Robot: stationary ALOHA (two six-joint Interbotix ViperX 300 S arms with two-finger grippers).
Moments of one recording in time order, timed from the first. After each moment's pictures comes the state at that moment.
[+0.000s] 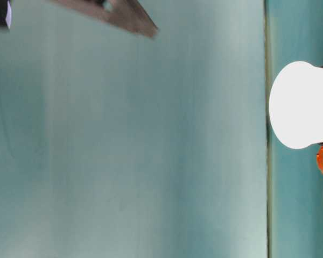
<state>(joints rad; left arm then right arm) -0.02 -0.49 0.79 0.02 0.55 -0.08 -0.01 -0.51 0.64 0.01 0.58 0.27</state>
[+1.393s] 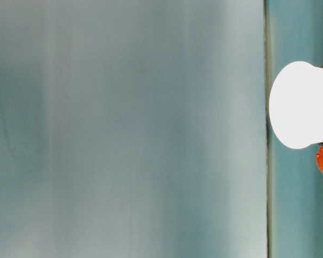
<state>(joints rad) -0.02 -0.64 0.84 0.02 0.60 -0.07 -0.01 -0.69 0.81 0.01 0.54 0.27</state>
